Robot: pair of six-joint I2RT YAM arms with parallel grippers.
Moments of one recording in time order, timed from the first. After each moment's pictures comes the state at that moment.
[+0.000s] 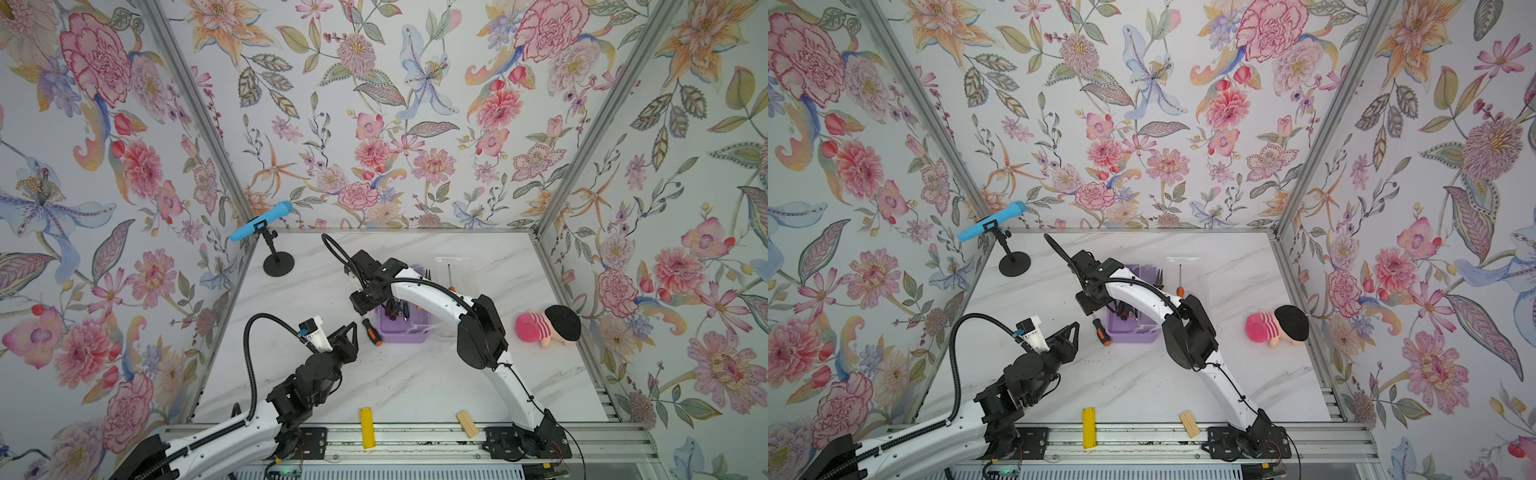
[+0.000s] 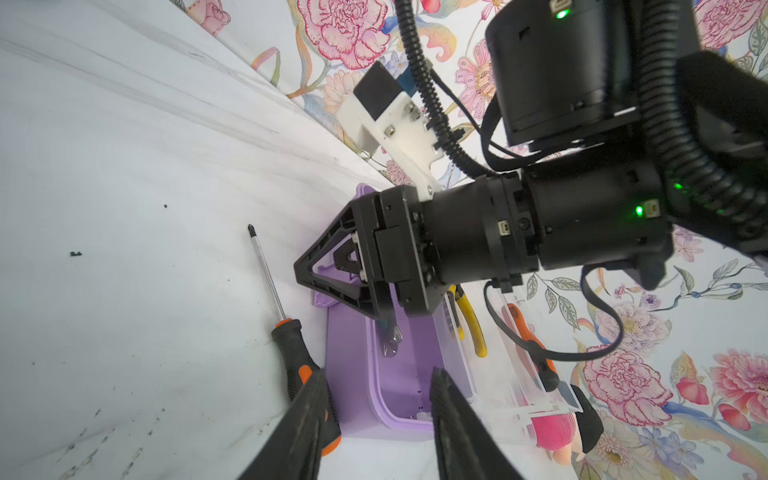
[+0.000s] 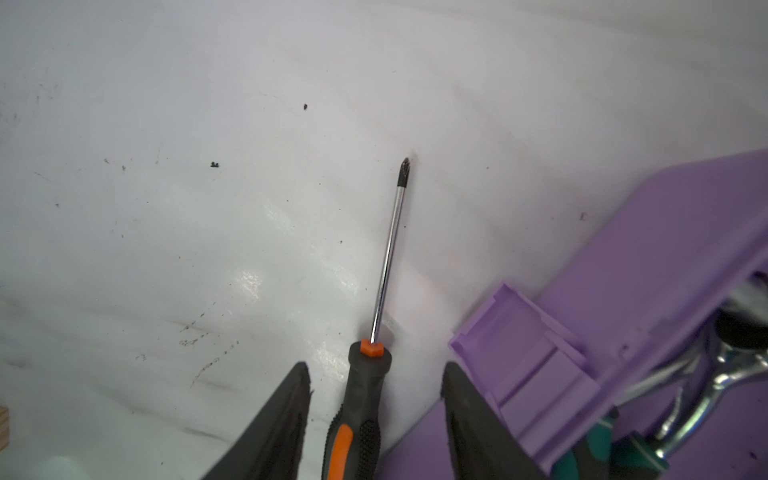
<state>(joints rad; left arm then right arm) -0.89 0.71 0.14 0.37 -0.55 -0.90 0.91 2.40 2.23 -0.98 -0.04 0.18</state>
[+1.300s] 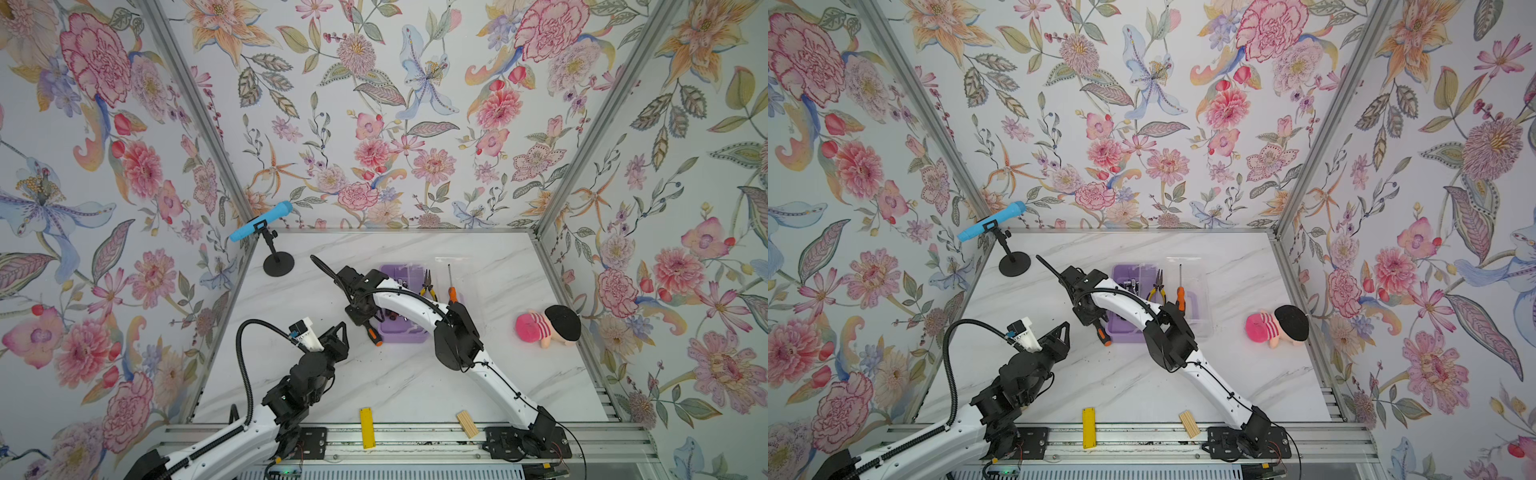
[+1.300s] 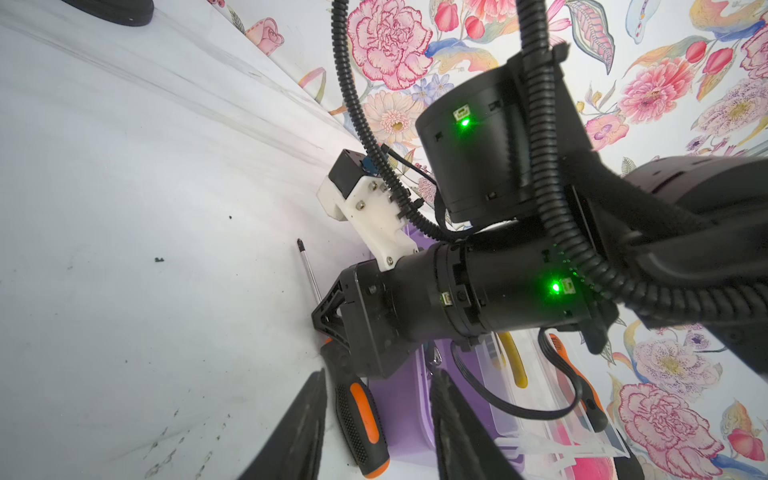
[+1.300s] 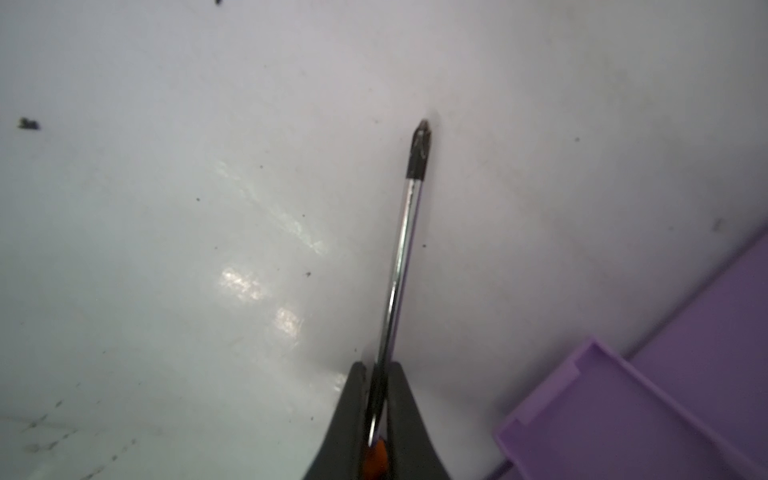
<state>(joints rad) -0.77 0.65 0.09 0.34 -0.51 -0.92 0.95 2.62 2.45 -1.12 0.07 0.20</state>
